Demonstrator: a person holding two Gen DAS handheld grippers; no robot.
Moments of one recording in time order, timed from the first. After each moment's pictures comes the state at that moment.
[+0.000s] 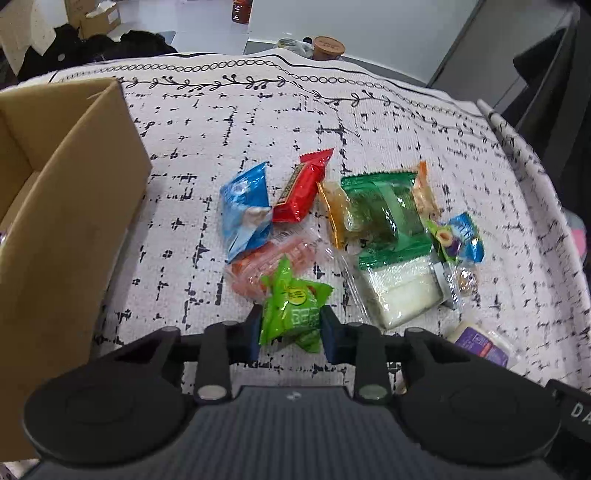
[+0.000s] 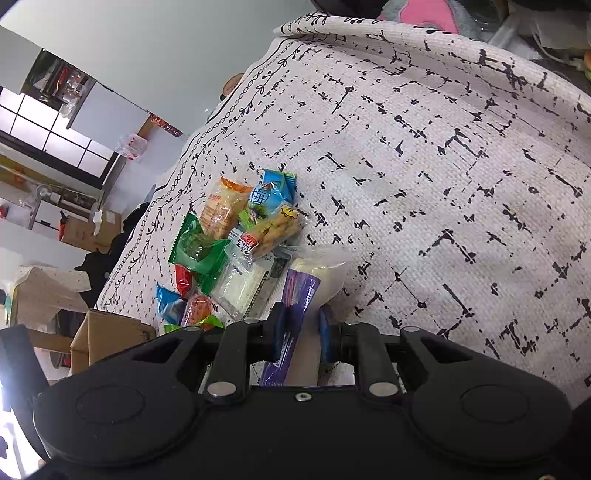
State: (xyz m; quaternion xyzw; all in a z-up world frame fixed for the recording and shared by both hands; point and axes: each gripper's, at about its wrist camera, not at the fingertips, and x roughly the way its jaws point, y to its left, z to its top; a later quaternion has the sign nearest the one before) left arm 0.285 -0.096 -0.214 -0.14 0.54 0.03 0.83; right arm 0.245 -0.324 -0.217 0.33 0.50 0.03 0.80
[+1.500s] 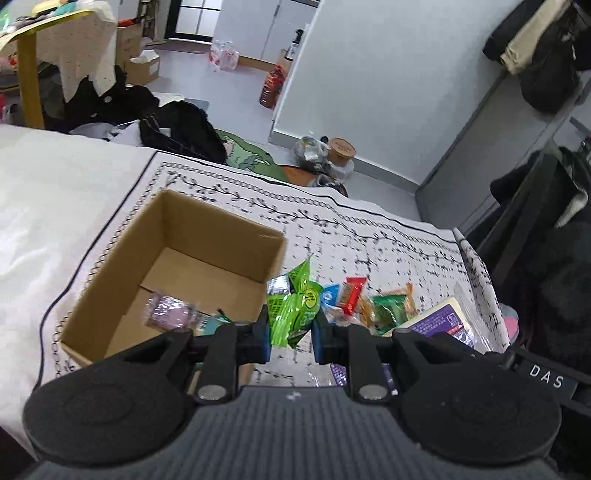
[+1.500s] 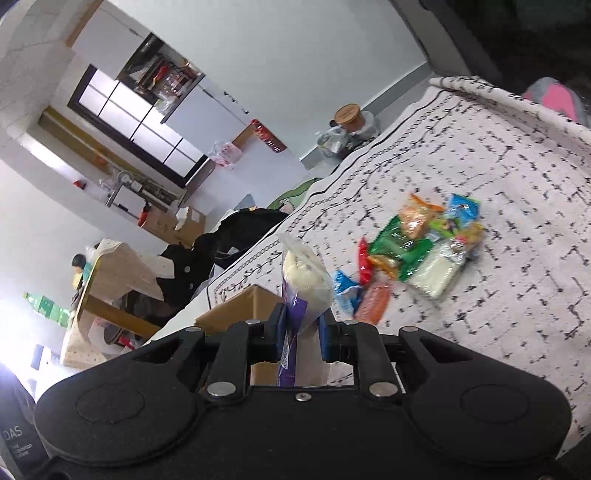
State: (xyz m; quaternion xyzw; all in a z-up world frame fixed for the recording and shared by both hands) left arm 0.193 0.019 -0.081 -0.21 0.41 0.05 0.89; right arm 0.212 -0.223 -0.112 0.31 0.41 0.14 0.85
